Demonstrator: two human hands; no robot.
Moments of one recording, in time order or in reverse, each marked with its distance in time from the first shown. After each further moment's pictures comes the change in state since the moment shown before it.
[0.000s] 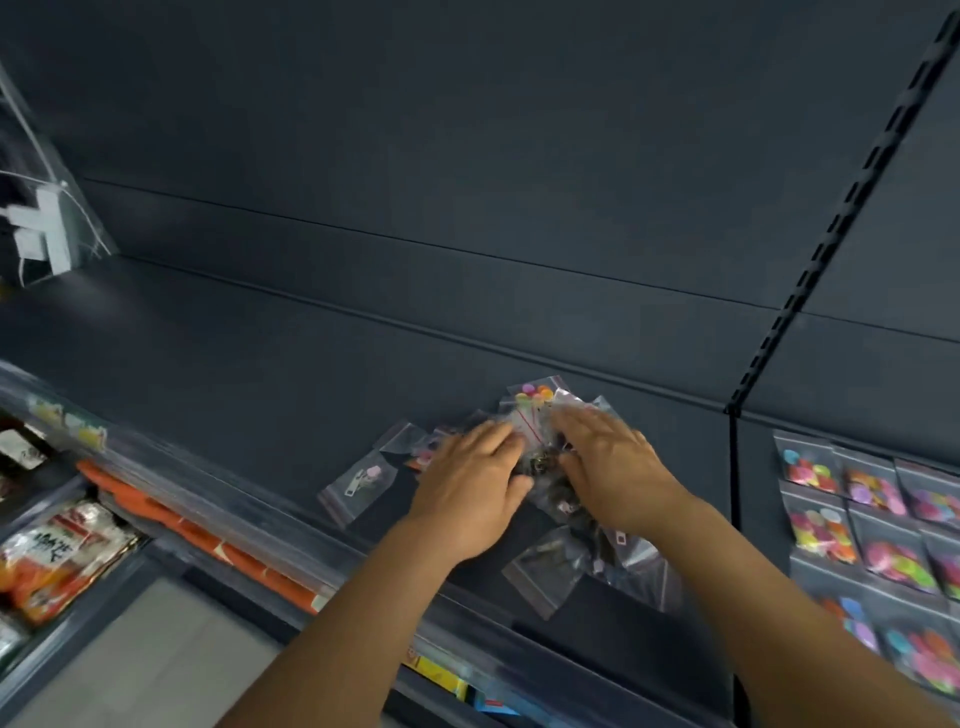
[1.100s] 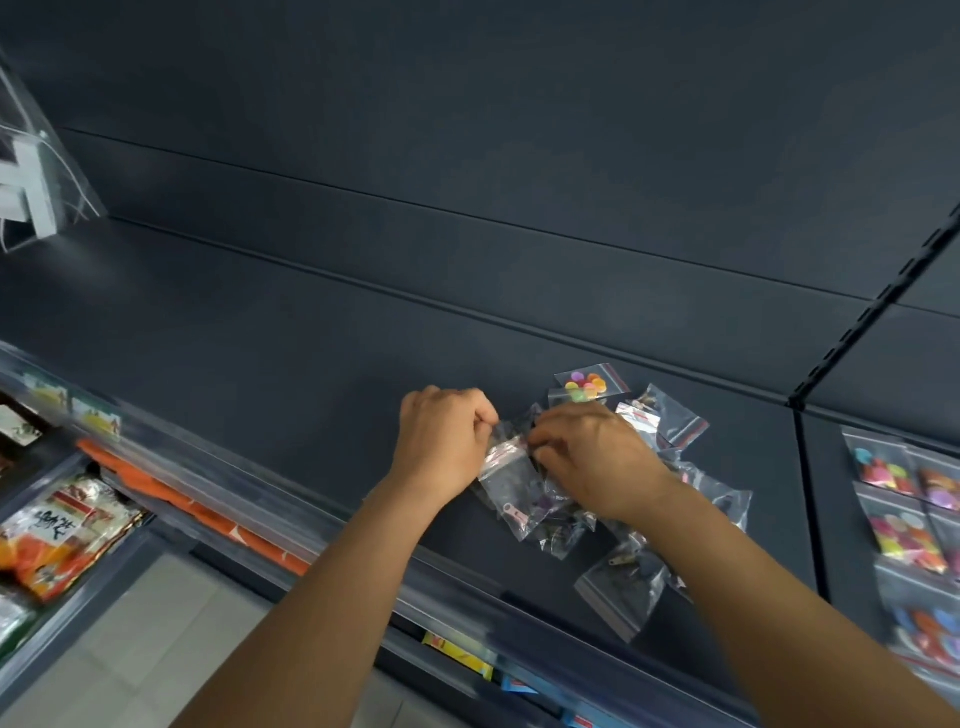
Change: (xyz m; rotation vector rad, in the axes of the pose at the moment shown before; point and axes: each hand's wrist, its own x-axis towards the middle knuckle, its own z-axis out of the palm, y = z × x) left_hand 0.013 -0.079 -0.019 -0.180 0.218 -0.227; right_hand 0.040 -0.058 0.019 0.052 0.083 -0.132
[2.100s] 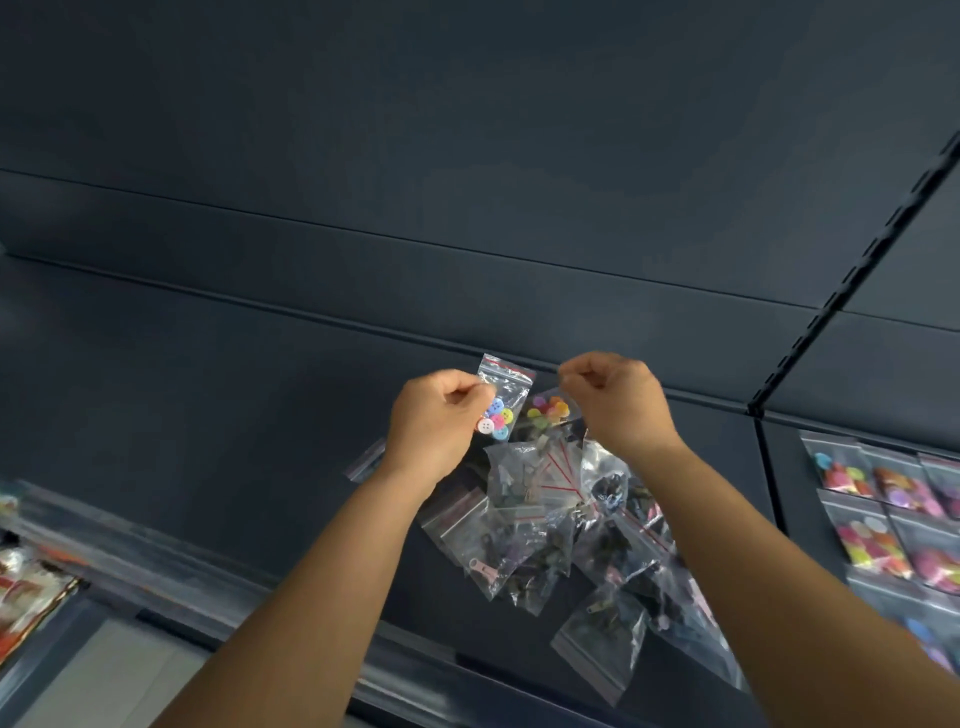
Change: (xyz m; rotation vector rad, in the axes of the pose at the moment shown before) left_hand 0.053 0.027 0.006 -0.789 -0.050 -0.305; right_hand 0.038 0.045 -0.034 0.532 0.388 0.513
